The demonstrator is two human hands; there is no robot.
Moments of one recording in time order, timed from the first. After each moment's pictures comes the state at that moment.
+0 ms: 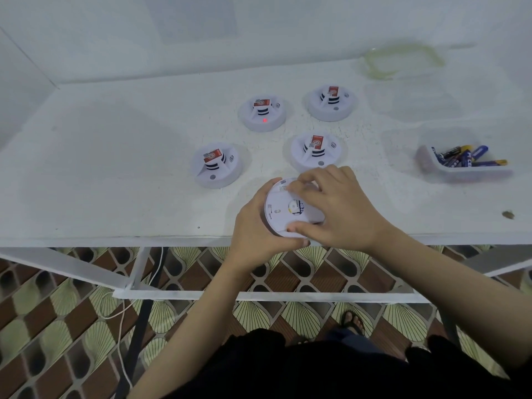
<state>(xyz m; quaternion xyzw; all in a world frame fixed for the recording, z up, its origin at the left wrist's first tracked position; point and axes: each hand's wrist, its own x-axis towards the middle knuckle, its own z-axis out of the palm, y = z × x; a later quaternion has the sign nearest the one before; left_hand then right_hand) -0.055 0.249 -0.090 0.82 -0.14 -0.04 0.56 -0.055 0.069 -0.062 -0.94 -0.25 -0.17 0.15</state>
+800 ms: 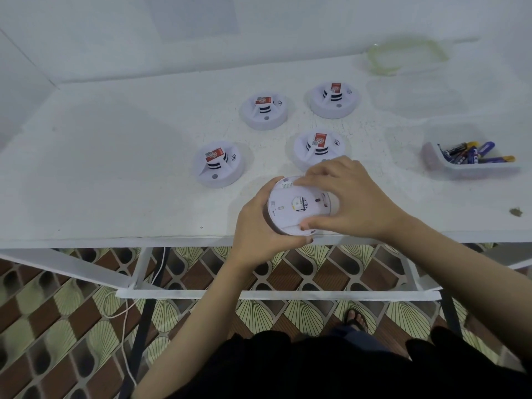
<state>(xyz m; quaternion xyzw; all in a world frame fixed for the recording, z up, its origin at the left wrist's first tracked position) -0.051 0.251 -0.091 0.82 -0.14 -0.03 0.55 -0.044 0.053 -0.058 -0.94 -0.24 -0.10 0.24</state>
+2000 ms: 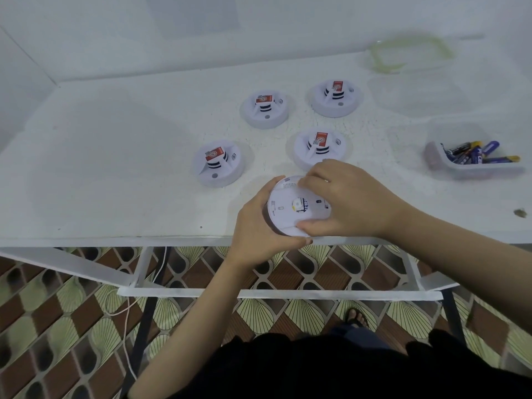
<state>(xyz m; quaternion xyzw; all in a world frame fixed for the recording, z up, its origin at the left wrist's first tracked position) -0.051 0.251 -0.087 0.82 -0.15 -0.04 0.55 -0.042 0.061 -0.040 -0.94 -0.31 -0.11 0.12</state>
